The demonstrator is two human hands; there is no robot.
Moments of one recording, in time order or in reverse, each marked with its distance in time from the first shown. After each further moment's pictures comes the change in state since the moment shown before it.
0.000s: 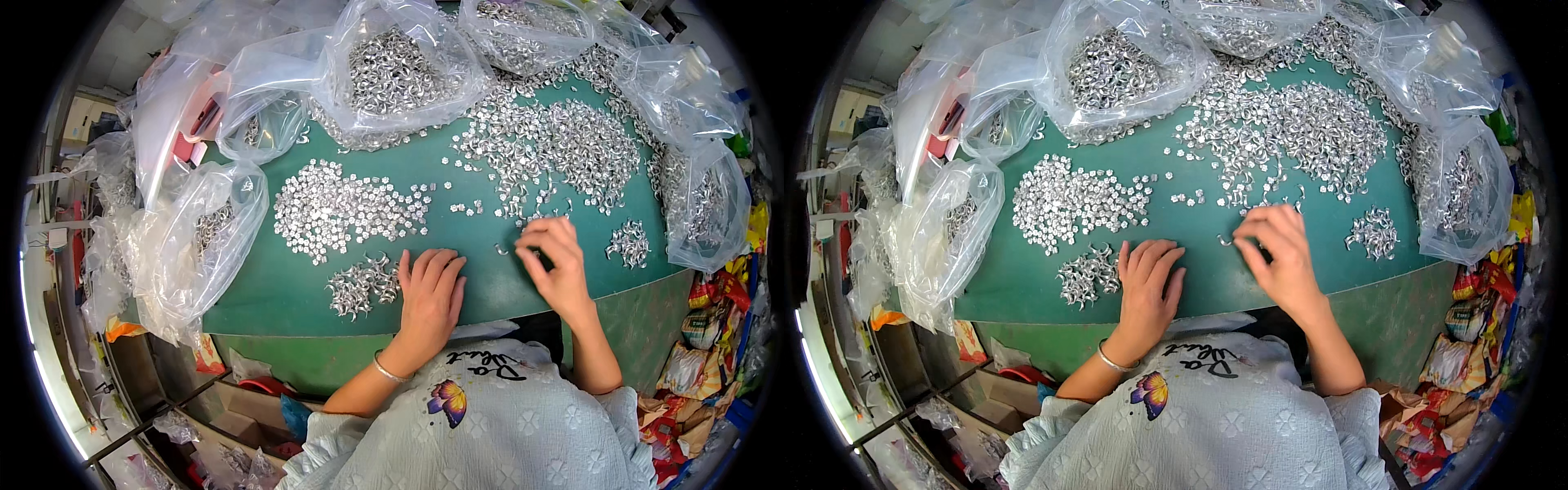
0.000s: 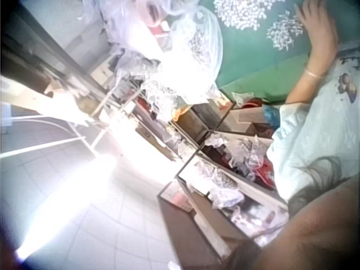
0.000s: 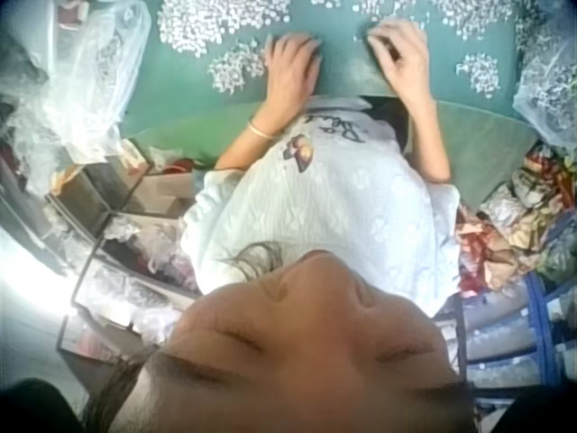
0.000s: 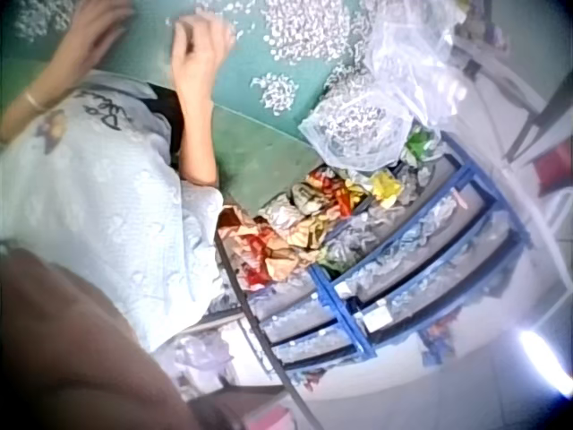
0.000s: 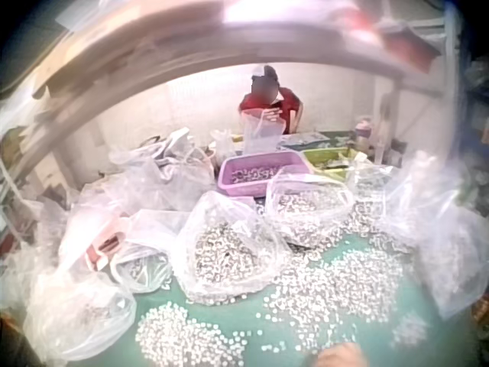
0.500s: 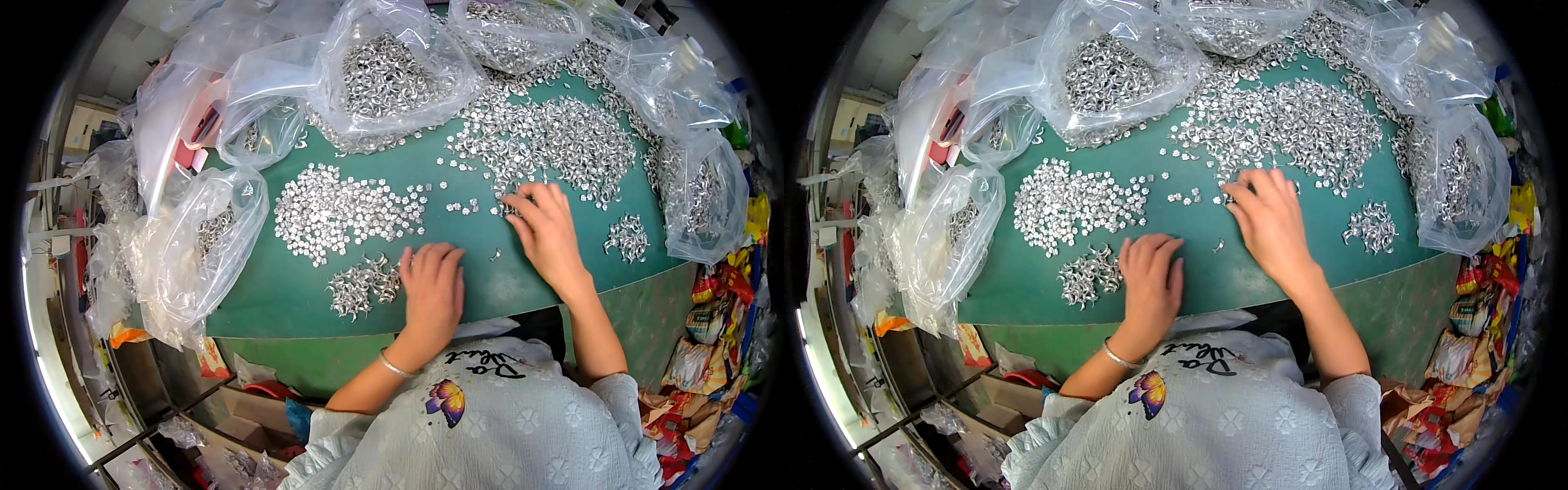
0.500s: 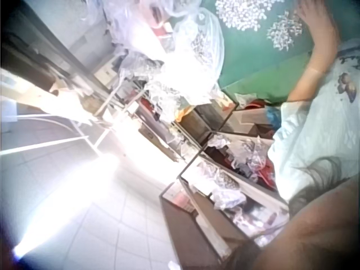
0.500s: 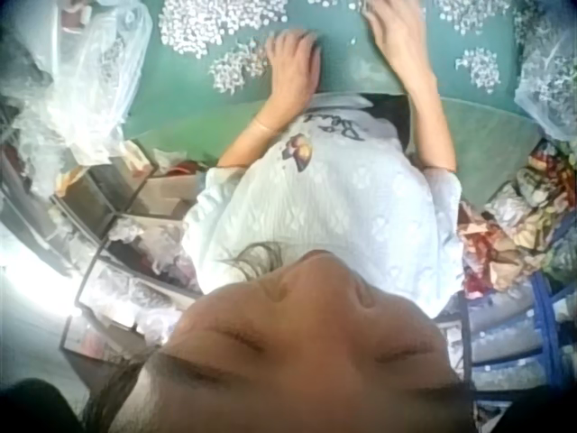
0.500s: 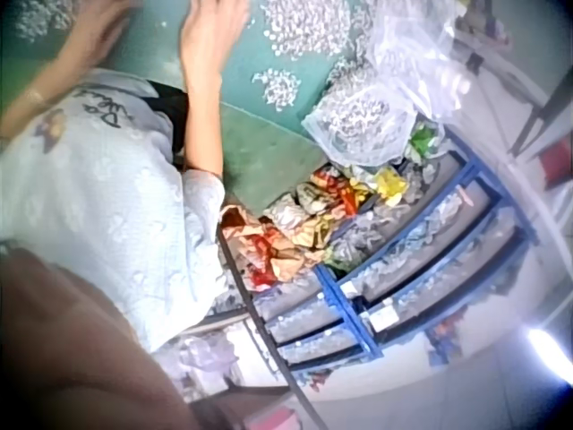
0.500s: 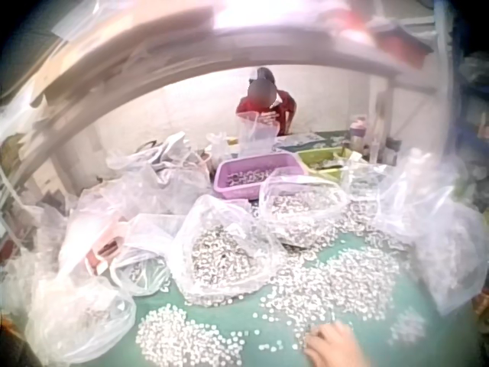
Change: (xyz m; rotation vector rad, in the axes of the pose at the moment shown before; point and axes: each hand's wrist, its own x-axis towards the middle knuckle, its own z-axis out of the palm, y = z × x) left_hand 0.008 0.004 0.007 0.033 0.075 0.006; right_hand 0.031 0.006 0.009 -0.127 0.043 -0.001
